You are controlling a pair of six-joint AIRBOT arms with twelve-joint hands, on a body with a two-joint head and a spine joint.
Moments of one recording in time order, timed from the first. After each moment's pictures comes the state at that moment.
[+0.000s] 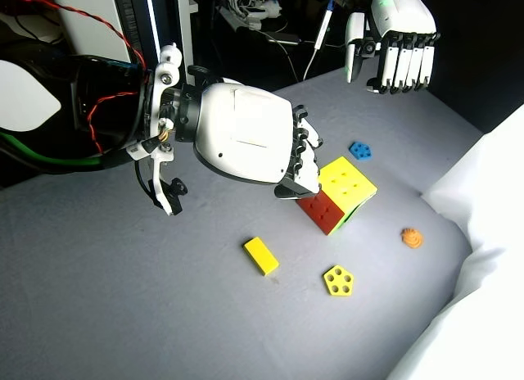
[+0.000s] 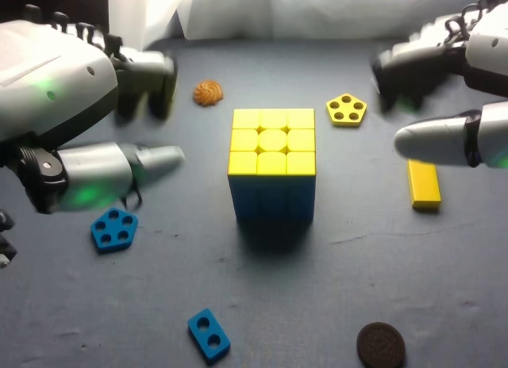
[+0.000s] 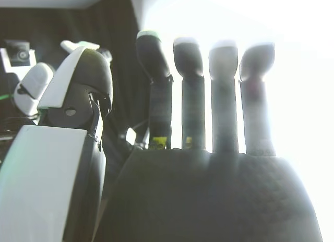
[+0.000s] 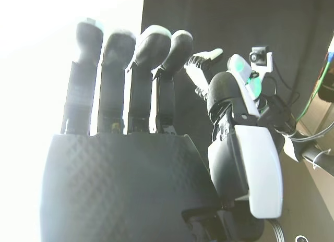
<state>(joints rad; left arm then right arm) 0.39 -0.55 0.60 -0.40 -0.44 1.38 -0.39 -0.74 0.88 -0.42 0.48 -0.39</state>
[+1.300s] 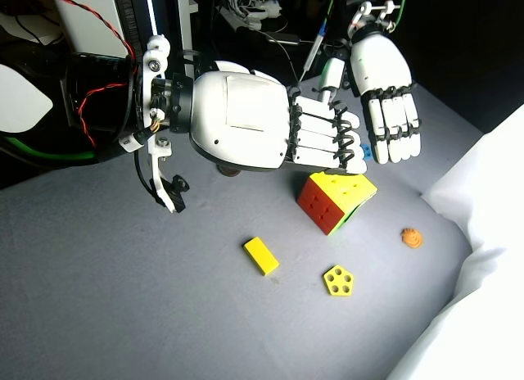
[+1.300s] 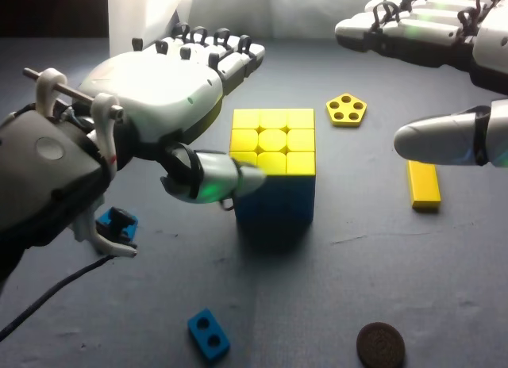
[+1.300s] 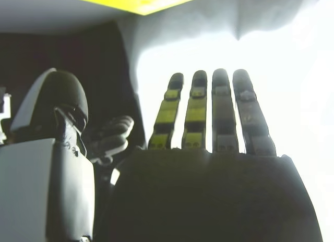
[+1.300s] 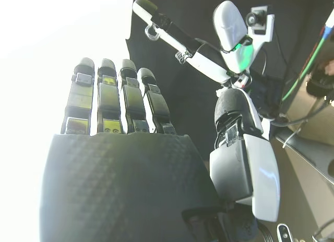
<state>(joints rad) 0.36 -0.95 0.73 -1.11 -0.64 2.03 -0.41 -0.73 0.87 -0.39 0.57 -0.49</state>
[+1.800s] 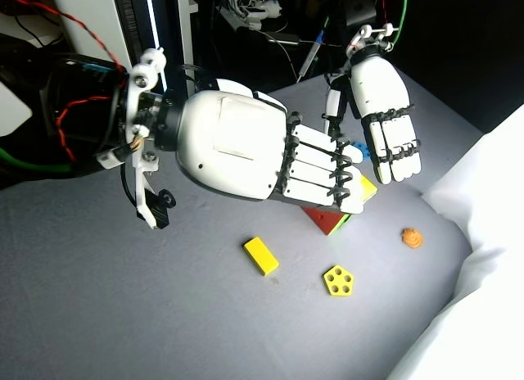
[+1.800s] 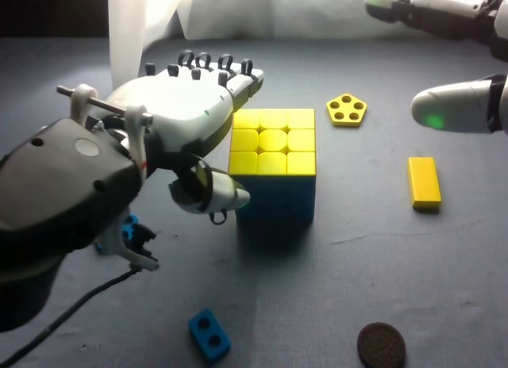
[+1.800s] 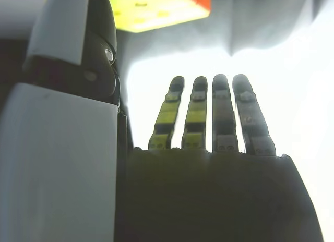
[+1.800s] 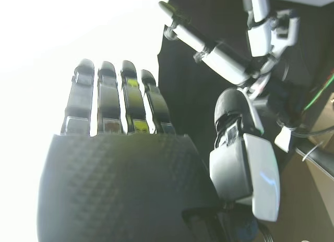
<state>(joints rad) 0.36 -1.05 0.77 -1.28 -0.71 2.11 -0.40 -0.70 0.89 -0.31 0.52 -0.51</state>
